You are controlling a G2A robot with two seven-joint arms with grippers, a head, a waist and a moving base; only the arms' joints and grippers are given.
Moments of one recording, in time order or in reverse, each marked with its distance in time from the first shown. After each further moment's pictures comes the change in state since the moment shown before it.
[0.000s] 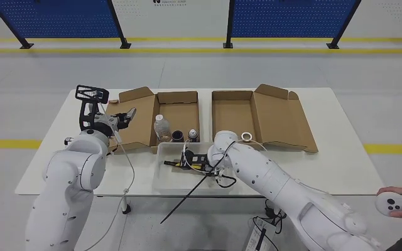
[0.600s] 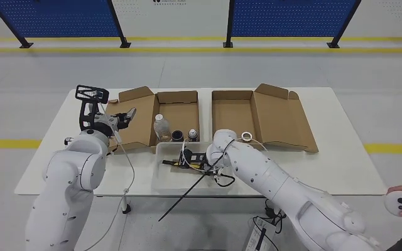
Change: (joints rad) left arm 0.000 0.000 0.000 0.000 0.000 0.000 0.000; right arm 0.000 -0.007 0.018 -0.011 0.007 -0.007 -0.001
